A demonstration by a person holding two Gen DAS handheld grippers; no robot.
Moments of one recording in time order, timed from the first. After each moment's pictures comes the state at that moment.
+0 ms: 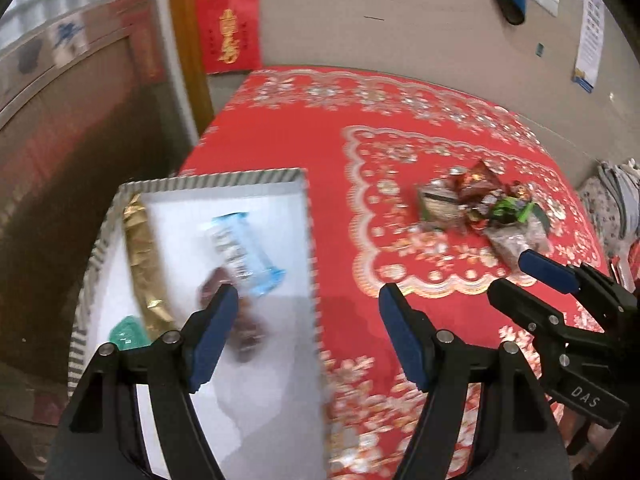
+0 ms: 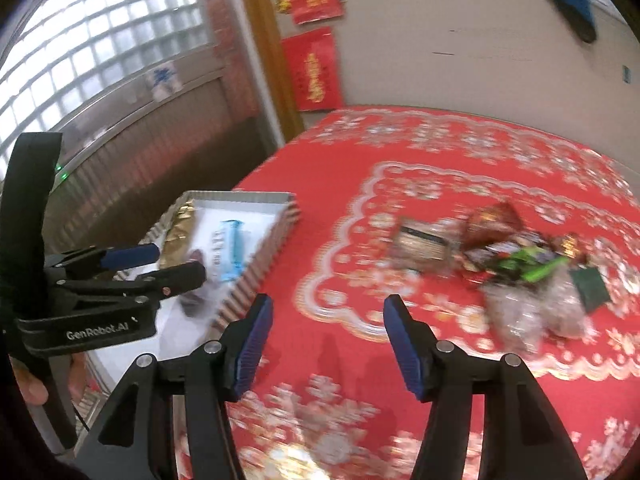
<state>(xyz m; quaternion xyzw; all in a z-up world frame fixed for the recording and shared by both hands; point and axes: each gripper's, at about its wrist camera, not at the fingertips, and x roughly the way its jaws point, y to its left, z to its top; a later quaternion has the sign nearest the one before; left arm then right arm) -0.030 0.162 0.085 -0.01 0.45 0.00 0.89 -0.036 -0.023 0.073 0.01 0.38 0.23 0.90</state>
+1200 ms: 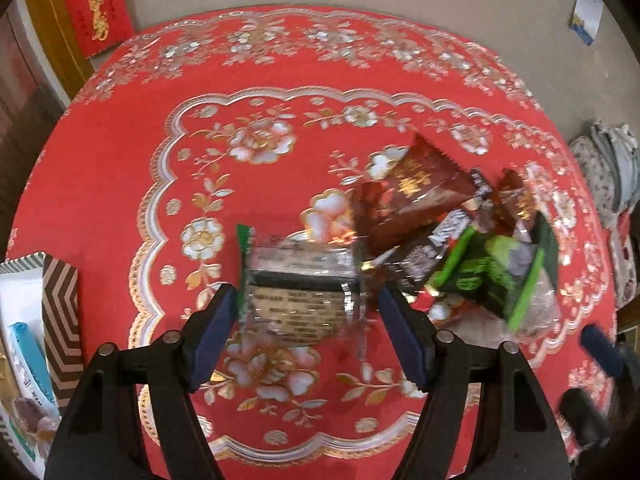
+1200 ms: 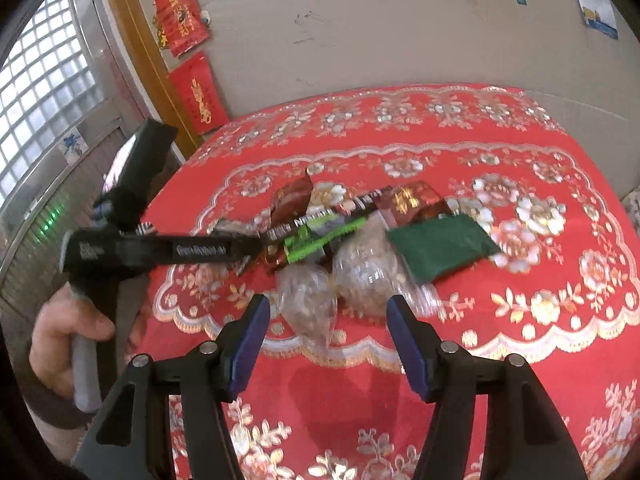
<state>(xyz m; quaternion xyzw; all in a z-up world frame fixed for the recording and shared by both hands) 0.117 0.029 0.011 0.01 0.54 -0.06 0.84 0.002 -0.179 0.048 0.09 0.40 0.13 0.90</state>
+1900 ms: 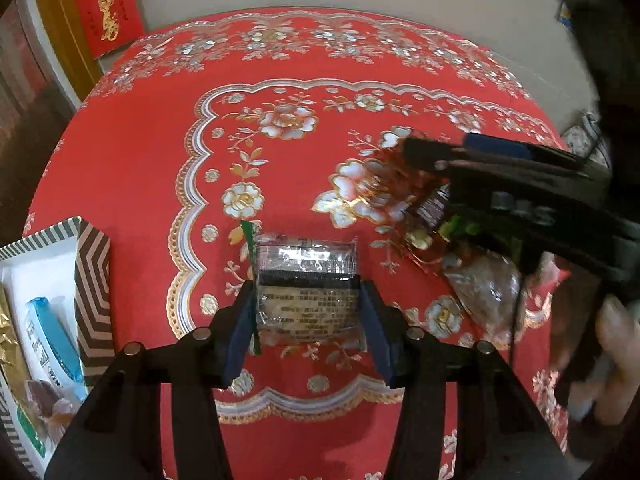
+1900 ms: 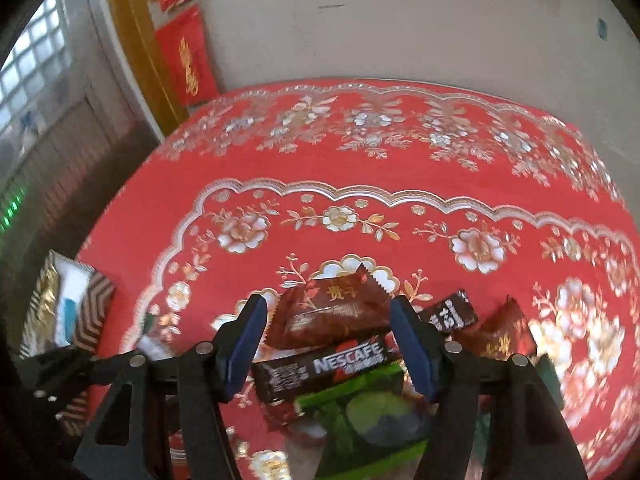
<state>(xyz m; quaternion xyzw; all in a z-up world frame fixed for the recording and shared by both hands) 0.085 0.052 0.022 0.02 0.54 -0.08 0.84 0.147 -0.105 0.029 0.00 0.45 0.13 0.88</state>
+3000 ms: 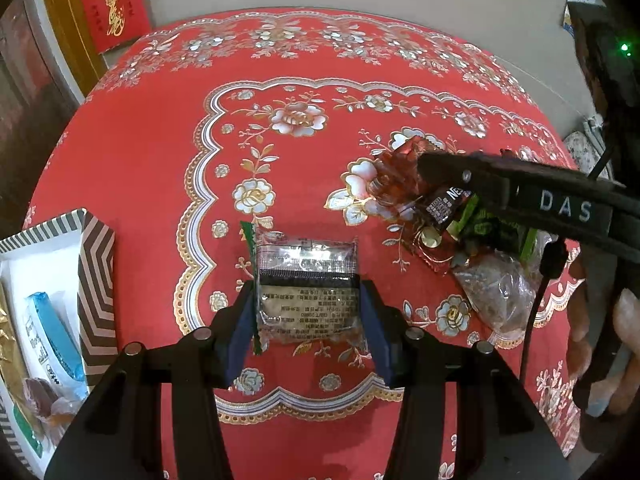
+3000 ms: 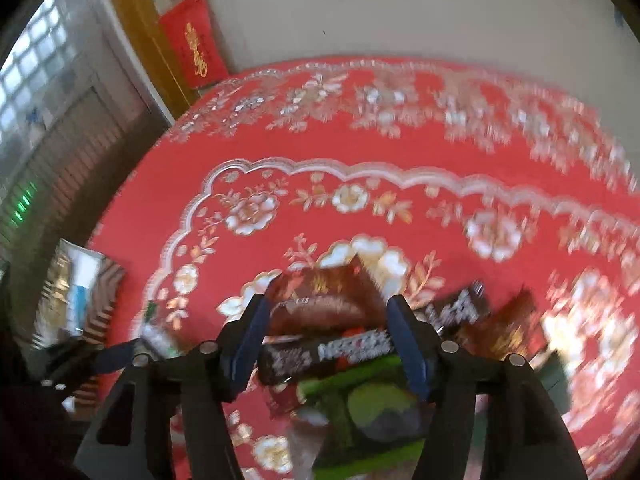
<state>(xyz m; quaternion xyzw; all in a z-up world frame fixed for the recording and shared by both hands) 0.084 0.061 0.017 0.01 0.53 -0.07 0.84 0.150 -0.116 0.025 0.04 0.49 0.17 0.86</state>
